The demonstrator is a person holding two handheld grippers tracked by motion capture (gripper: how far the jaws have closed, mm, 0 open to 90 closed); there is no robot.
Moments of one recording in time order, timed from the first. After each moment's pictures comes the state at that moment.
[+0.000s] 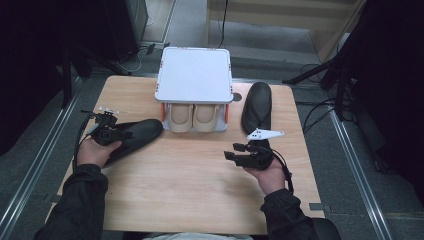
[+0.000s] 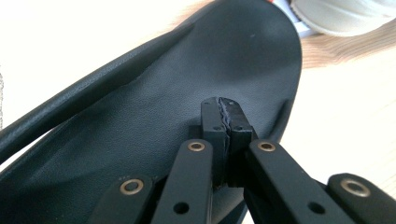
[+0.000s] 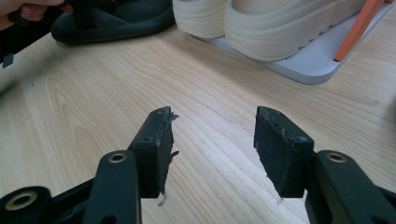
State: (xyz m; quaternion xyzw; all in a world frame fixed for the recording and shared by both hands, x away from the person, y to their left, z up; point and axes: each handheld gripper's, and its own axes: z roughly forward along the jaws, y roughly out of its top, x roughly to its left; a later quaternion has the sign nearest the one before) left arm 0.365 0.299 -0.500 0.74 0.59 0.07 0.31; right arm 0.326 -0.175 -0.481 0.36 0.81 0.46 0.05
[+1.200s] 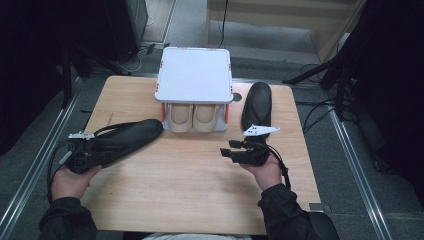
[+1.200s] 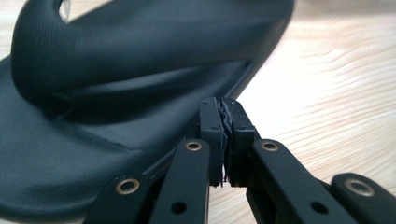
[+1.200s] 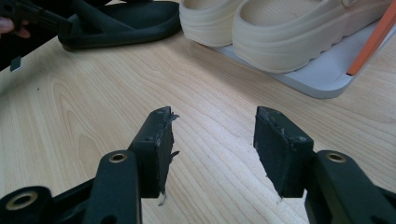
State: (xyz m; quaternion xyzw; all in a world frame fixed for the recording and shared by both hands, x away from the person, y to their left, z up) left arm 0.276 0.328 -0.501 0.72 0.61 0.10 0.32; right arm 0.337 -0.166 -0.479 0.35 0.82 0.46 0.04
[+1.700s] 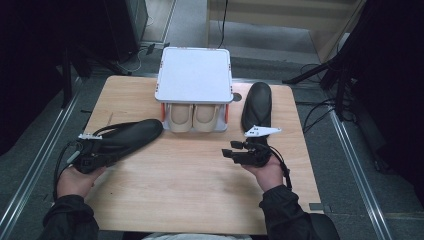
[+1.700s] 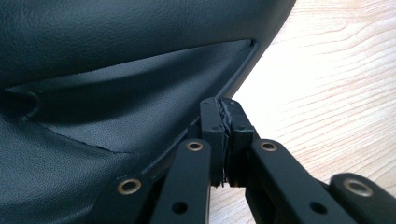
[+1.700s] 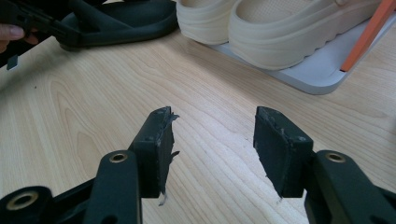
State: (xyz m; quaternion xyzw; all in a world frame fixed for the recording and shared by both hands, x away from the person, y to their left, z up) left arm 0.285 0.322 -0.514 0.73 0.60 0.08 0.31; right arm 0.334 -0.169 -0.478 0.35 0.82 0.46 0.04
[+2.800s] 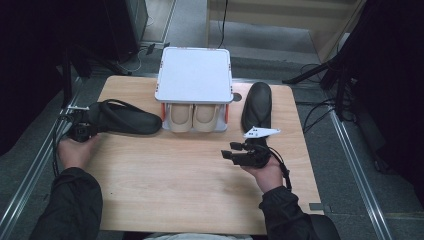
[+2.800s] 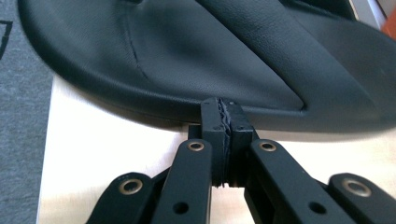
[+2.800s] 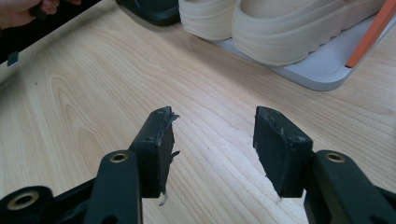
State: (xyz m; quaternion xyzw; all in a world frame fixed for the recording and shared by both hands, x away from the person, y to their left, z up) left arm 0.378 0.379 -0.519 0.65 0.68 0.12 0.32; right arm 0.331 -0.168 -0.480 0.35 0.82 0.45 0.04
